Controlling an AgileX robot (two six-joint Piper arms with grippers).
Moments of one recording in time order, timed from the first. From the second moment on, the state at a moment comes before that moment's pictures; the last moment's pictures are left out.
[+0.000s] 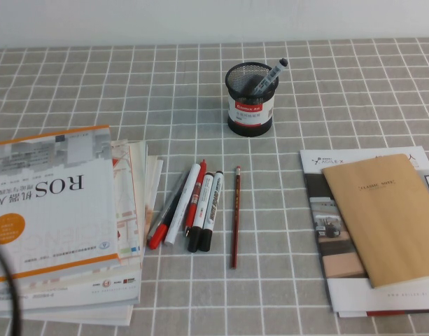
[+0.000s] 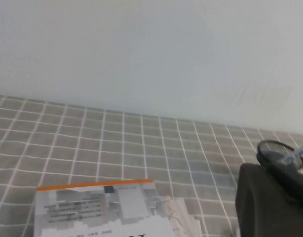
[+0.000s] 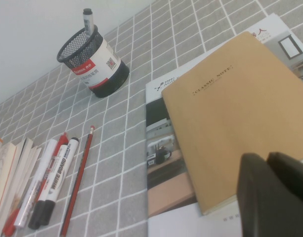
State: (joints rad) right arm -0.04 -0.01 0.03 0.68 0.41 -0.05; left arm 0.01 0.45 -0.63 -0.44 0.43 0.24
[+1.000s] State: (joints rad) right arm -0.04 -0.01 0.03 0.68 0.41 -0.05; left arm -0.40 1.67 -1.61 -0.79 0.61 1.06
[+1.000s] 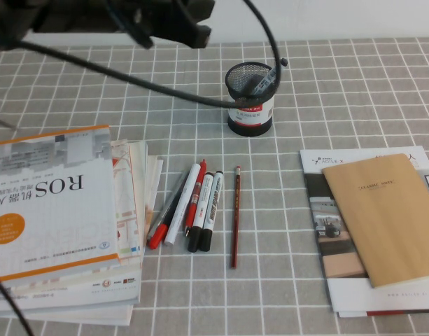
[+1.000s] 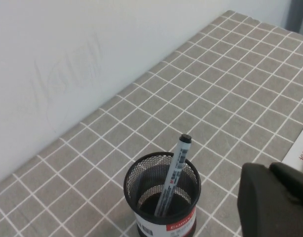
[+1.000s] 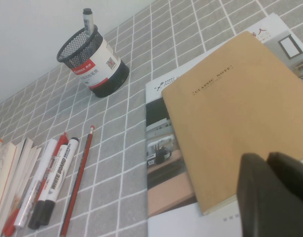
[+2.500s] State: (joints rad) right arm -0.04 -0.01 0.03 0.68 0.41 -0.05; left arm -0.59 2.28 -2.01 -0.70 0.27 0.98
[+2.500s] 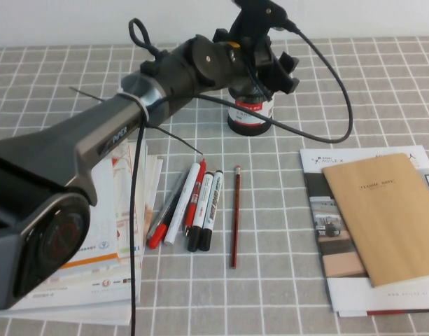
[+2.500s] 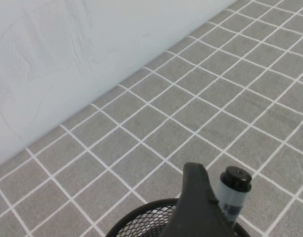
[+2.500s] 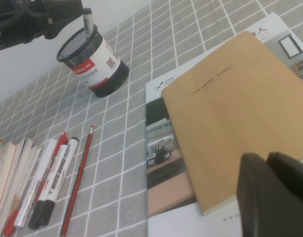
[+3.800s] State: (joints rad) right arm -0.04 -0.01 0.03 0.68 0.41 -0.05; left arm -0.41 2.24 -2.02 -0.68 0.36 0.97
